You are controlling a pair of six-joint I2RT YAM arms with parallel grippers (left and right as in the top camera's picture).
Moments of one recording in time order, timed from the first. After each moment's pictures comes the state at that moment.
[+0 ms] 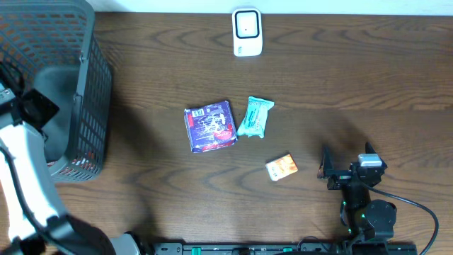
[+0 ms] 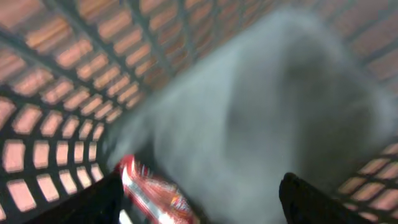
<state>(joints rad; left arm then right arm) 0.56 1.49 1.32 -0.82 -0.23 -0.32 0.03 0.01 0.01 -0.07 -0.02 0.01</state>
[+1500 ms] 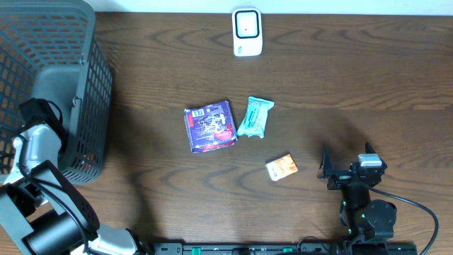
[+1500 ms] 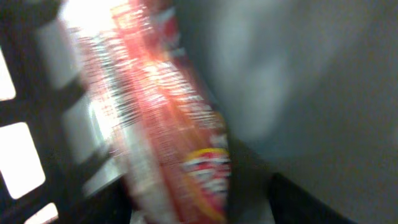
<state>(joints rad) 0.58 1.72 1.04 -0.74 -0.19 -0.80 0.03 0.01 0.01 -0.07 -0.02 0.01</state>
